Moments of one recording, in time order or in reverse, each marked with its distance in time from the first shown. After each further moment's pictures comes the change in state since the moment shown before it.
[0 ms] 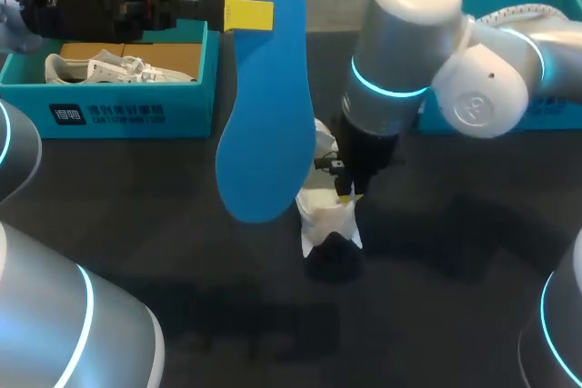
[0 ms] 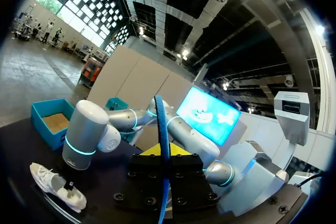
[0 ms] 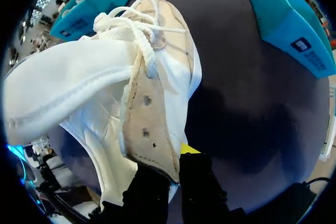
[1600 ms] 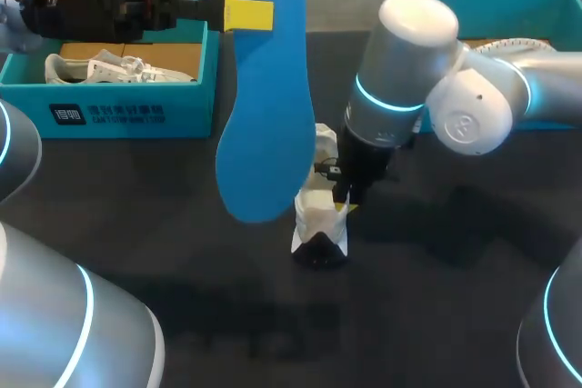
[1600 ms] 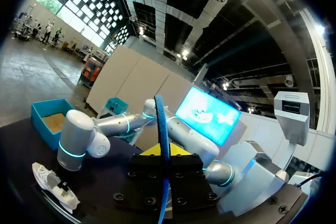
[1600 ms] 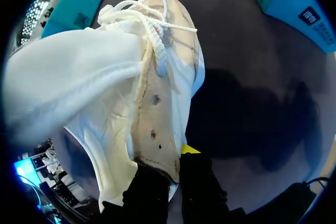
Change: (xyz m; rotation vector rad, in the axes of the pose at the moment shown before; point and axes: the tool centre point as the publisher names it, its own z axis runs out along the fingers) left arm 0.000 0.000 0.000 0.000 0.000 0.000; right arm -0.006 0.020 0.051 0.044 0.058 0.127
